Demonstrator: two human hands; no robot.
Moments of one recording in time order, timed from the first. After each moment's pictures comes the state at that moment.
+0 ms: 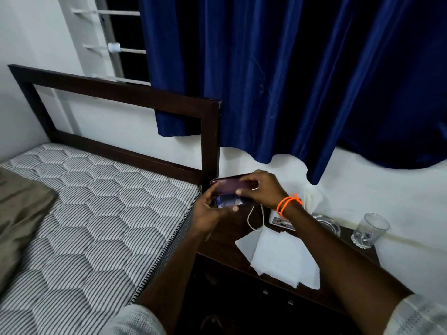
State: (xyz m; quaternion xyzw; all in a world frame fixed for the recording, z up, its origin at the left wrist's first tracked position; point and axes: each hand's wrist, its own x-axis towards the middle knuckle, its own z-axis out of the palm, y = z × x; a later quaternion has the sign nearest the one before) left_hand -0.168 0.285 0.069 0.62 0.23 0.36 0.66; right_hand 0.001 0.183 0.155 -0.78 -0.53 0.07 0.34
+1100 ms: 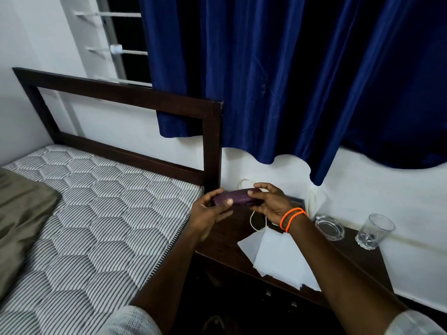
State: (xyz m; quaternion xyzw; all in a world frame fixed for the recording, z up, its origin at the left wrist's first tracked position) left_hand -0.178 0.293 0.076 0.47 0.25 0.30 0.79; right_hand -0.003 0.179 0.121 -0.56 -0.14 0.44 0.69
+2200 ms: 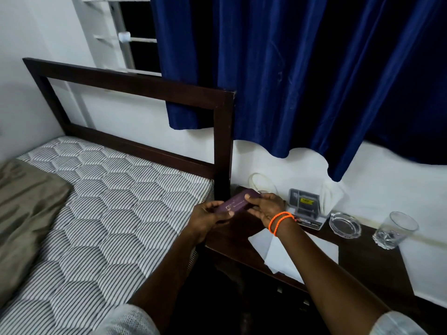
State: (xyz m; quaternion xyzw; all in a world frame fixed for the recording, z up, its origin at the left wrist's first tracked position) left_hand -0.201 0.314 0.047 0.52 0.37 0.22 0.74; right_hand -0.031 0.217 0.073 -0.61 -0.06 0.42 0.67
